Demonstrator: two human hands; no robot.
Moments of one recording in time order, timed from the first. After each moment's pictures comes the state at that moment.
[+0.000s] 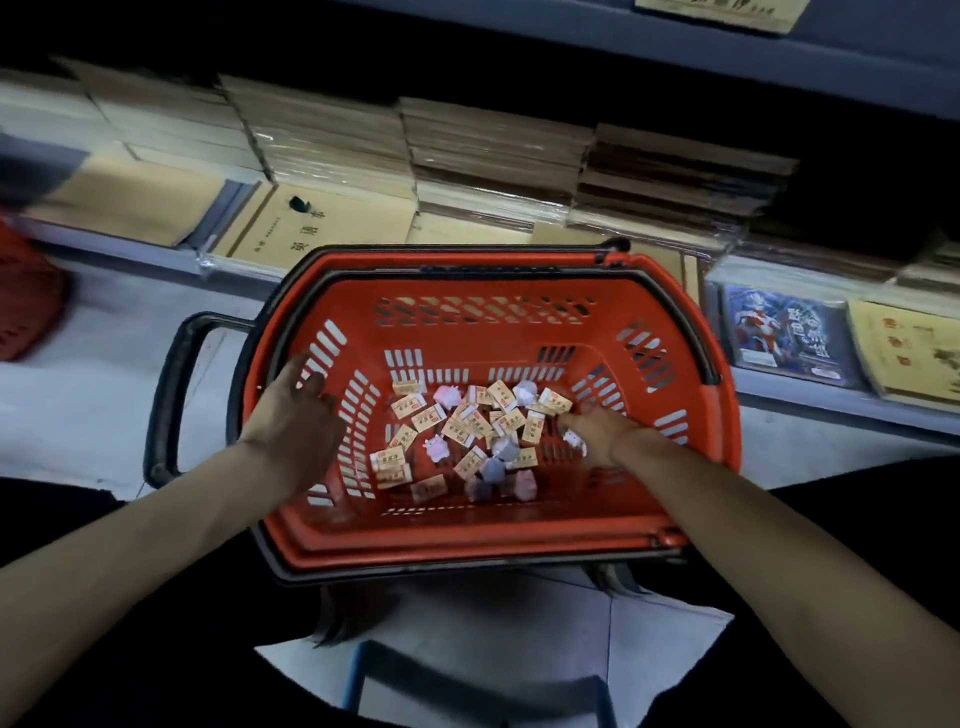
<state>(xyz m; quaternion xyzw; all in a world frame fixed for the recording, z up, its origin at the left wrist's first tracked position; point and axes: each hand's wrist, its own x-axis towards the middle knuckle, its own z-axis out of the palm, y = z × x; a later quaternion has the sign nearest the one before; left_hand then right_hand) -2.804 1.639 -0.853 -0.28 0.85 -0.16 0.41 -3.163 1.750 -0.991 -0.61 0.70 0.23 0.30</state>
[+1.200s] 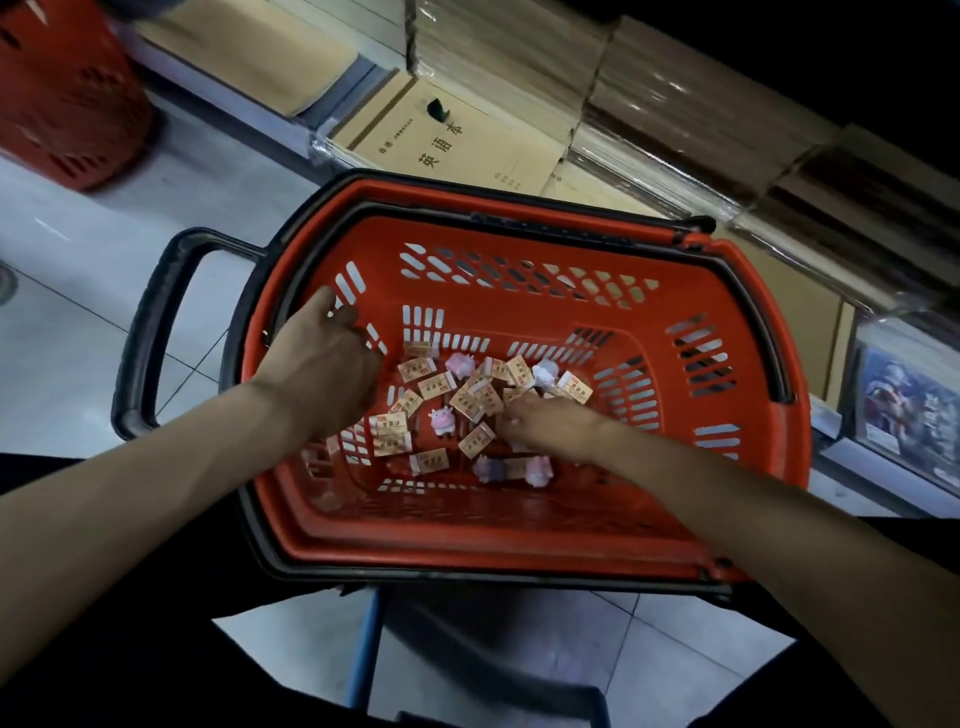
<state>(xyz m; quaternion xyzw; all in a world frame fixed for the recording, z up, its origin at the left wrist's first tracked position) -2.712 1.611 -0.879 -0.36 0.88 -0.09 0.29 -3.021 1.659 -1.029 -0.90 0.29 0.31 0.06</state>
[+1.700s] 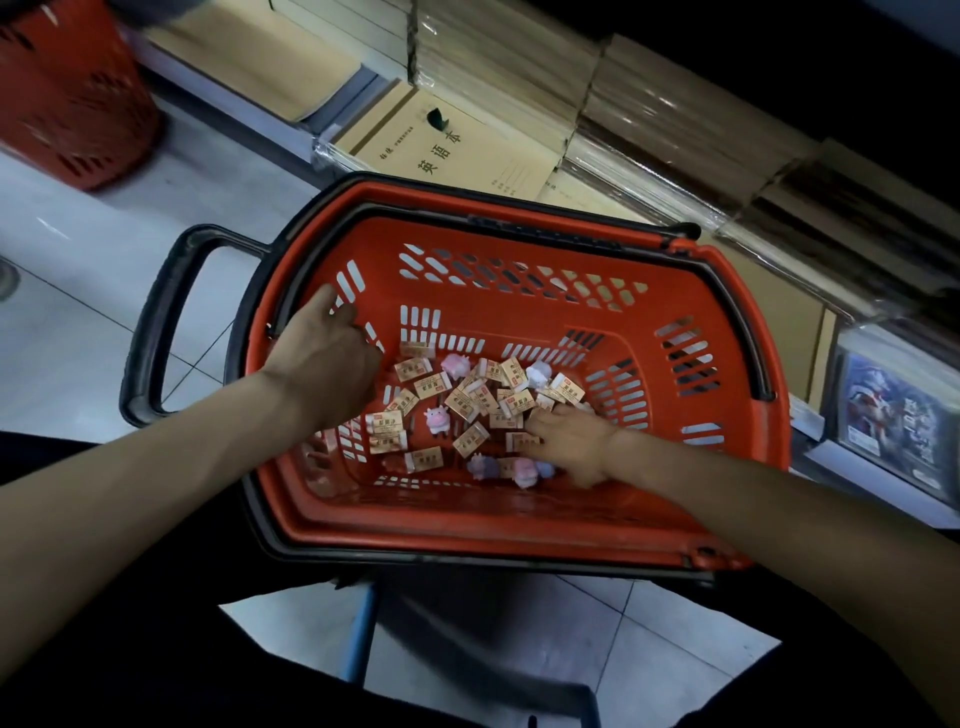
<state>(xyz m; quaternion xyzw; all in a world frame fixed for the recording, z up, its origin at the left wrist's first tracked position) -2.716 1.616 -0.872 -0.37 0.88 -0.09 0.29 -3.036 1.681 -1.002 -0.87 0.29 0.40 0.10</state>
